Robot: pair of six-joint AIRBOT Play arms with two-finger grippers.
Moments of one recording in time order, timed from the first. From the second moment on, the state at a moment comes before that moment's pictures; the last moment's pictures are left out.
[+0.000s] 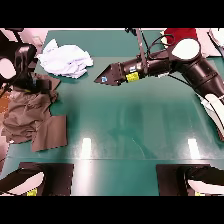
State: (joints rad) left arm -0.02 -1.12 1.18 1.64 -1.22 -1.77; right arm 0.51 -1.39 1.57 -0.46 1.18 1.31
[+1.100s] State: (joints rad) left arm 0.21 -1.36 1.12 1.18 -0.96 -1.30; right arm 0.50 -1.40 1.57 -0.53 1.21 1.22
